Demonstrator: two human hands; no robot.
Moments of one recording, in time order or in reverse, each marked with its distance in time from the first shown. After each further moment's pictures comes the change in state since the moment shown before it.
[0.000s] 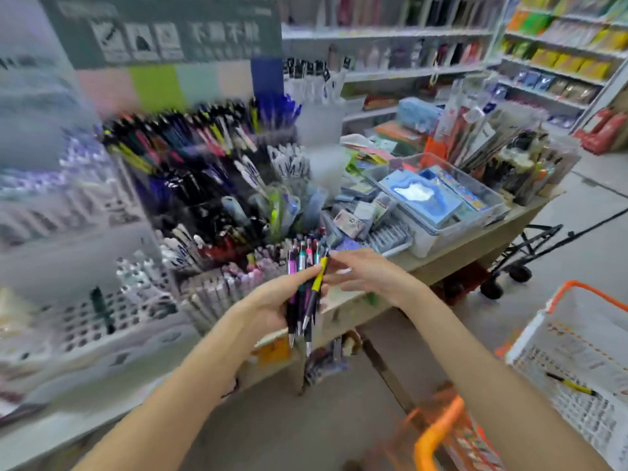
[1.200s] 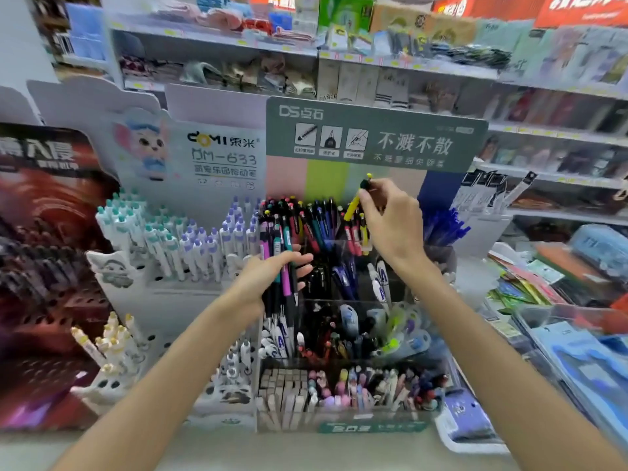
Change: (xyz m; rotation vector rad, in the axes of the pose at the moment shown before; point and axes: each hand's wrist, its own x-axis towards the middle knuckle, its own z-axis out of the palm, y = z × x) left_hand -0.052 0.182 -0.129 -0.180 0.564 0.621; right_hand 0.169 -0.224 0.120 -0.530 0.412 -1.084
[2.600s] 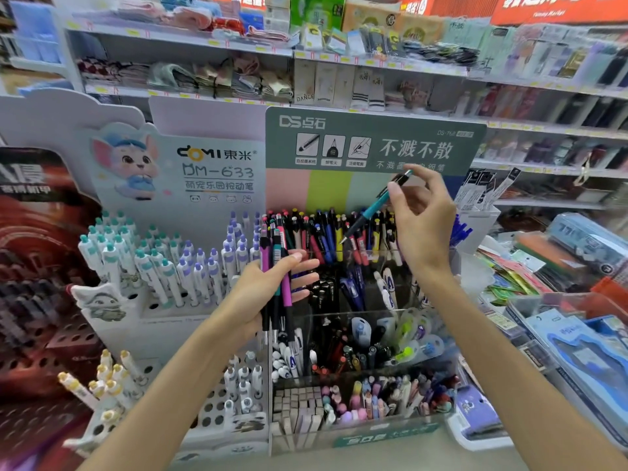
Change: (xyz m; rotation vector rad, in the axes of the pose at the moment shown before) left_hand 0.012 0.015 -0.022 0.064 -0.216 0.127; right_hand 0.001 -0.015 -0.006 0.419 0.257 0.144
